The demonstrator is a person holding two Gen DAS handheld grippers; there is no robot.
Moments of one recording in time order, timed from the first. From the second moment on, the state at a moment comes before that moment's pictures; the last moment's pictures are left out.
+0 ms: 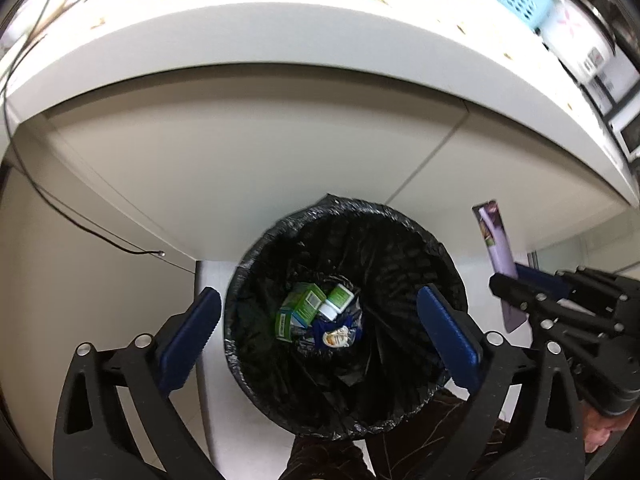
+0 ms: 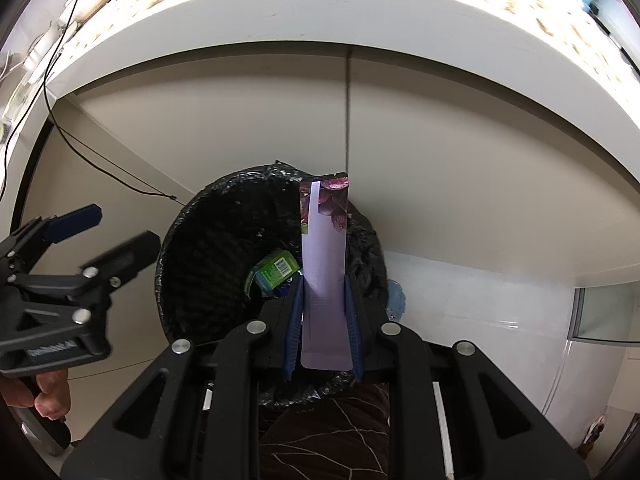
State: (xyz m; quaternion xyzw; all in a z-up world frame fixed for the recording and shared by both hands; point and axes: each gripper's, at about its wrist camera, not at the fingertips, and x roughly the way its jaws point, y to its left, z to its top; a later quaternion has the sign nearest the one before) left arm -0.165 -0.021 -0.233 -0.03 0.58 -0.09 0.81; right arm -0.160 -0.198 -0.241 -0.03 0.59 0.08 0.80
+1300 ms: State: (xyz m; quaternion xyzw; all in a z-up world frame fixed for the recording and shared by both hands) left arm -0.166 0.024 -0.224 -0.04 0.57 -0.06 0.82; right arm -0.147 -0.167 -0.253 -0.04 0.58 0.10 0.81
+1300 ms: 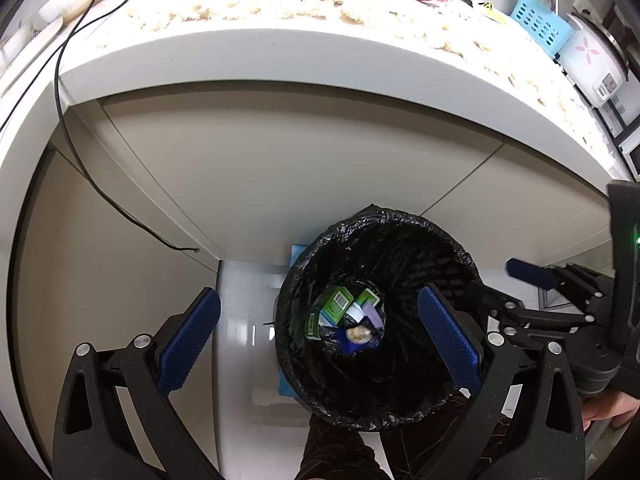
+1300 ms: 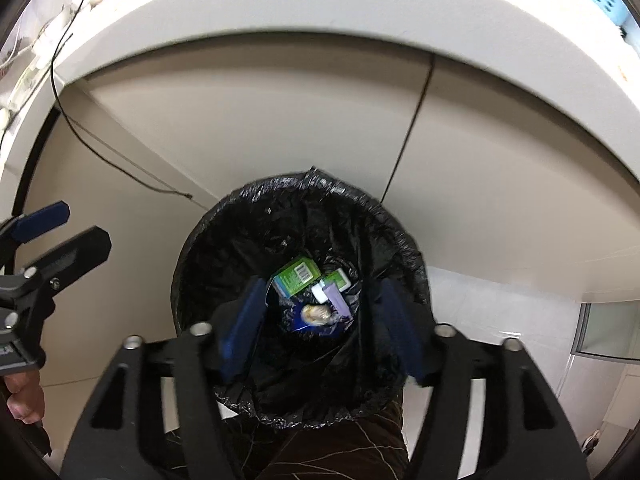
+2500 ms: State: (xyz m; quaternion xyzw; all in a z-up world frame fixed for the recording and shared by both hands) left arm -0.131 -0.004 -0.084 -0.06 0.50 -0.09 0.86; right arm -0.144 -0.208 -0.070 -0.04 0.44 0.03 0.89
